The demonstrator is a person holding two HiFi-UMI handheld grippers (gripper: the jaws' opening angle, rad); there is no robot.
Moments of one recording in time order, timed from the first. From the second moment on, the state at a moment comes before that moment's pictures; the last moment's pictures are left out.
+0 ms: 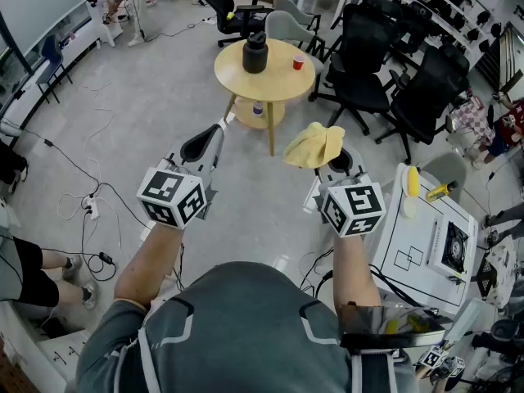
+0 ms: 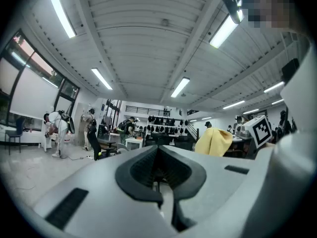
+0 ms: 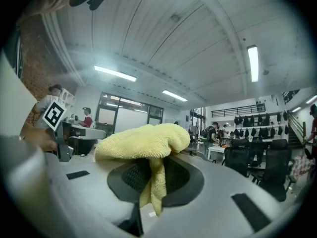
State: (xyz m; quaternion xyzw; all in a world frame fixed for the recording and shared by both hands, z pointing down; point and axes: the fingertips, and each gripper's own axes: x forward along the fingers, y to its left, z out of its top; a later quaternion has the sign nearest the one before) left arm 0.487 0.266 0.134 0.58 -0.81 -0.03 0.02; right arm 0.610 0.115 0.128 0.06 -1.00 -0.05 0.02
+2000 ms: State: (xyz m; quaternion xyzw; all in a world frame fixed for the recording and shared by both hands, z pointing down) left arm 0.221 0.112 0.160 0.59 -0.81 -0.04 0.03; right arm 0.348 -0.031 0.149 0.07 -0.99 -0.05 0.05
